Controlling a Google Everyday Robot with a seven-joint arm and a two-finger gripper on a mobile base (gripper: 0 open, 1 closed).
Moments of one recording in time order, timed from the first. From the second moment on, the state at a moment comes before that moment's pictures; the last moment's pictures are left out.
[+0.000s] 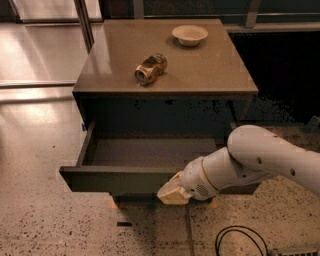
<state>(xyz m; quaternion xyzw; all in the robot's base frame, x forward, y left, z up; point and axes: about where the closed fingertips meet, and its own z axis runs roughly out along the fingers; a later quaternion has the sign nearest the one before) 0.406 -0.017 0.689 -0.52 0.76 0.33 0.23</state>
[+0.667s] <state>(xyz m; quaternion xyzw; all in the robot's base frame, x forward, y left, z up) 0.426 -0.015 0.677 -0.53 0.76 0.30 0.22</state>
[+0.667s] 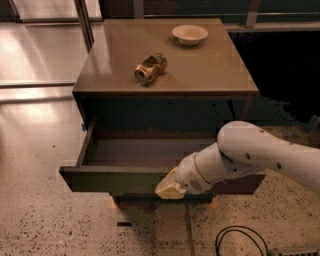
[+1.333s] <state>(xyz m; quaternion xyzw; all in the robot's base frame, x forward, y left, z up) 0.465 -0.009 0.671 -0.53 0.76 0.28 0.24</state>
